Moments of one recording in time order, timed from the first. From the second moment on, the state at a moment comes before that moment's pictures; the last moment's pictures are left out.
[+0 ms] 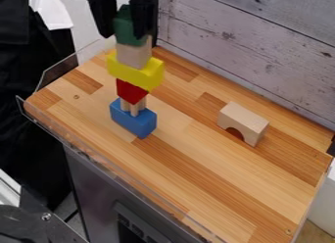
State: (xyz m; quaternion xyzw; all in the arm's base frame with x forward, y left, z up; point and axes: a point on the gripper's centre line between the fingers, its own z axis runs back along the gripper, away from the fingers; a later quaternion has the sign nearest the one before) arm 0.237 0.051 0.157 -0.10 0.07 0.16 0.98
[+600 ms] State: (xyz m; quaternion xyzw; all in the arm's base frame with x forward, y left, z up) arm 0.243 0.047 0.166 -0.09 0.07 0.16 0.98
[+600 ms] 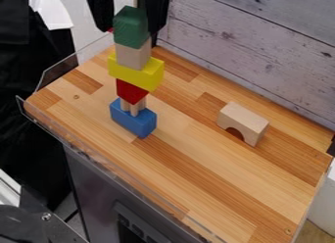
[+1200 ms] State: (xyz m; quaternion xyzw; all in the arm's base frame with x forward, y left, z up) arm 0.252 0.029 0.208 -0.03 0.07 0.16 0.99
